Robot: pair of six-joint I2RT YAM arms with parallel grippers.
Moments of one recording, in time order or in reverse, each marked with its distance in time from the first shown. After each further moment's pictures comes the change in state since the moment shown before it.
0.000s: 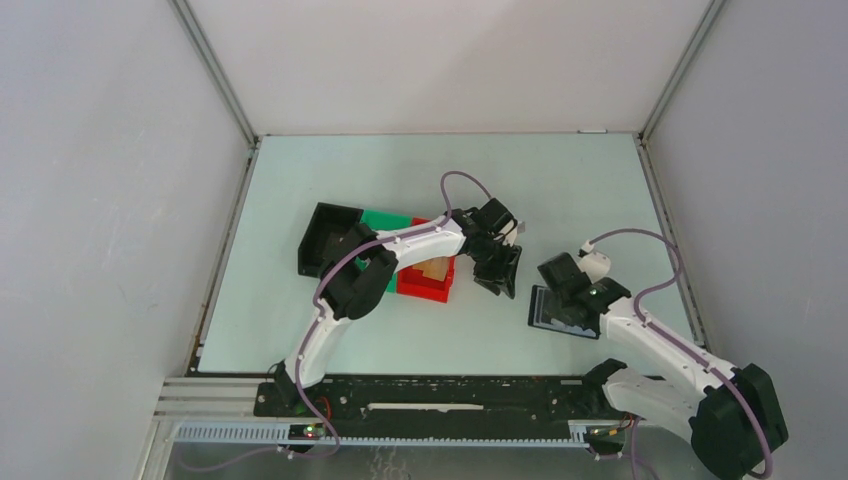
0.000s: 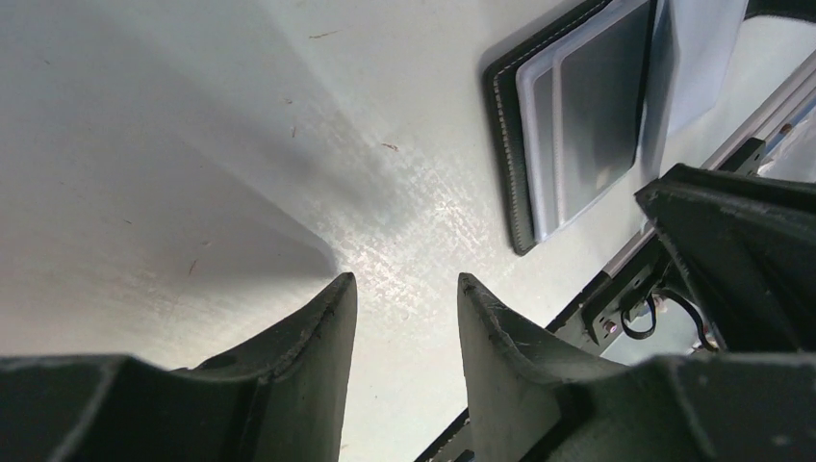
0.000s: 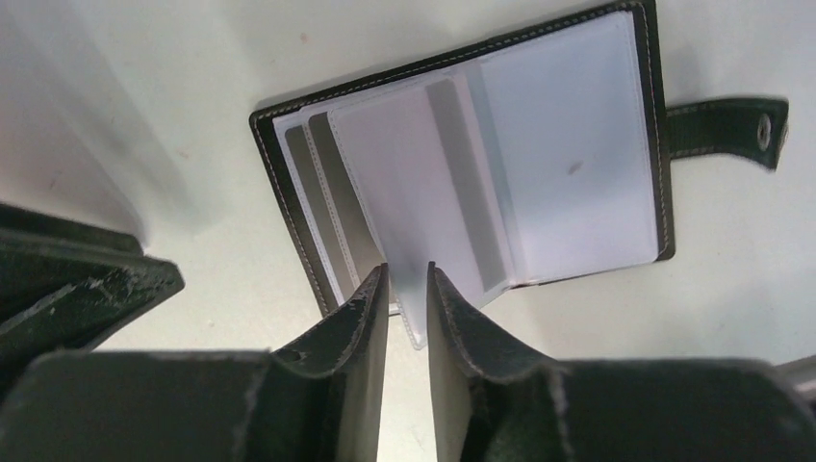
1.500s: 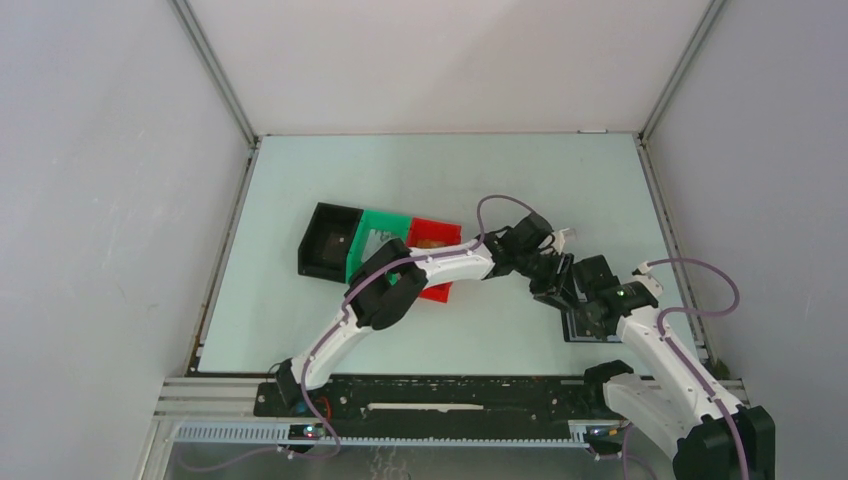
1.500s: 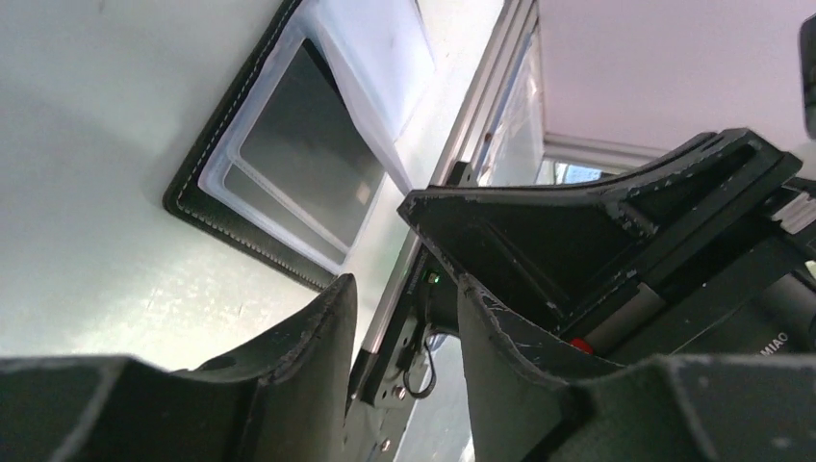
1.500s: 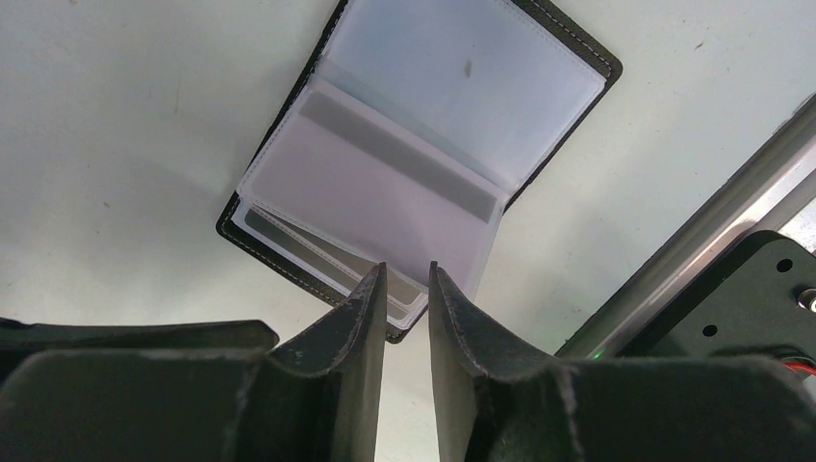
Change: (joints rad) left arm -0.137 0.157 0.148 0.451 0.291 -0.356; right arm -0.278 -0.116 -0.001 -0.268 0.071 0.246
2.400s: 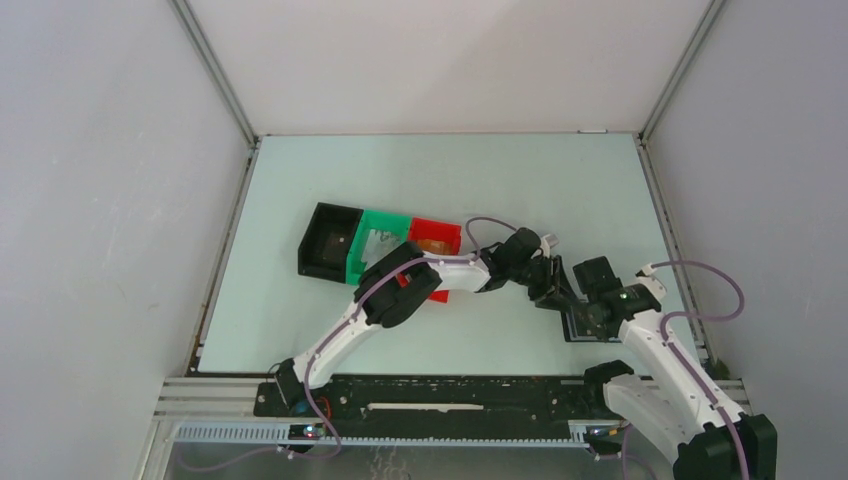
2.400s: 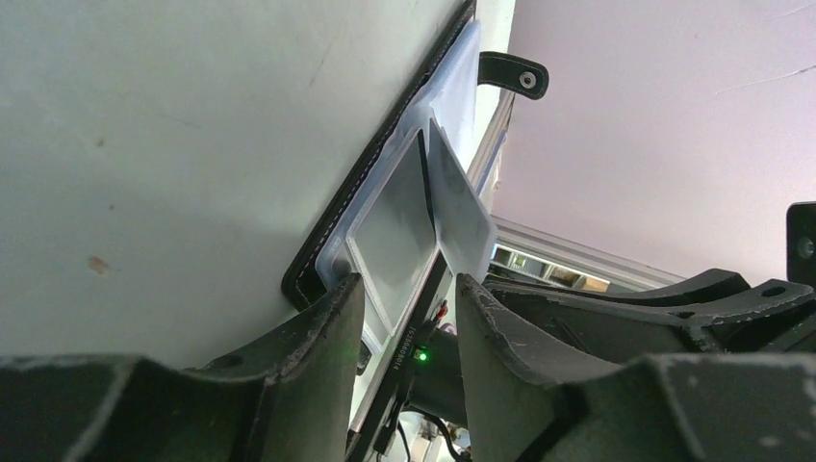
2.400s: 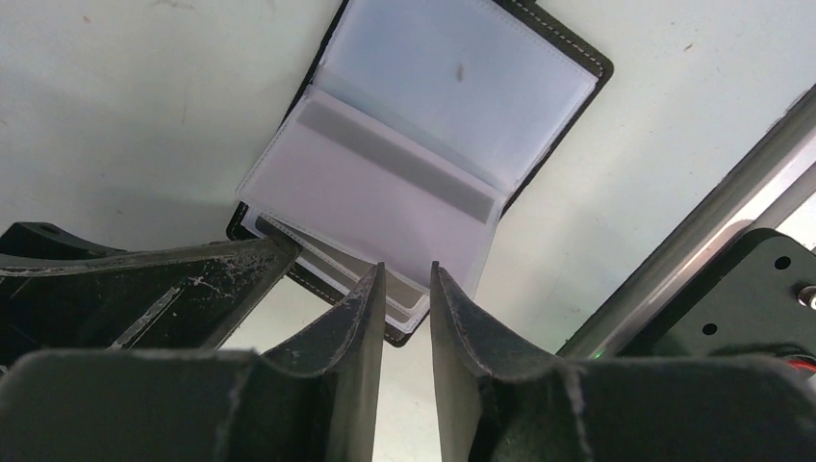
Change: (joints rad) left arm 0.012 0.101 -0.142 0.406 -0.083 -0.397; right arm -0.001 -0.021 0.000 -0.008 0.009 0.013
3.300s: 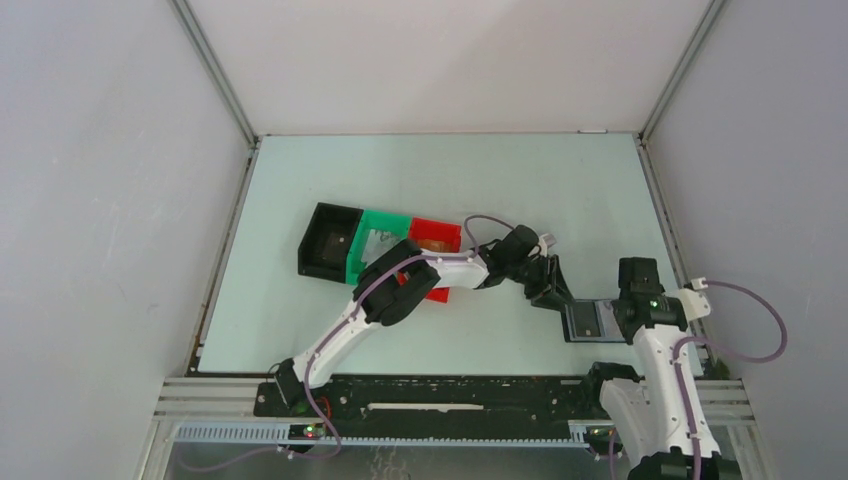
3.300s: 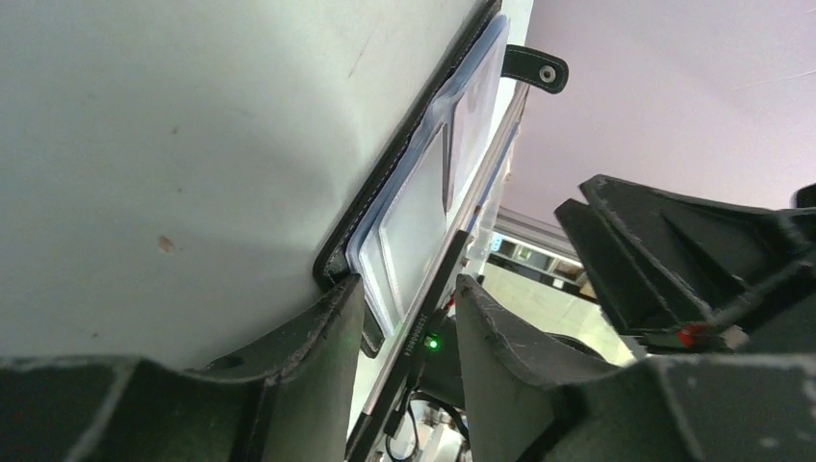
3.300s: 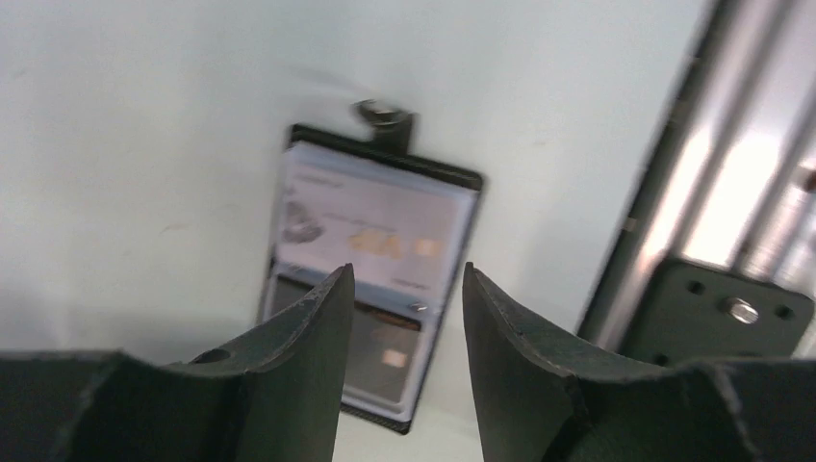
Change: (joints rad) left arm 0.018 0.000 0.005 -0.055 0.029 0.019; right arm -0.371 -0.114 0.016 -0.034 0.086 -0.016
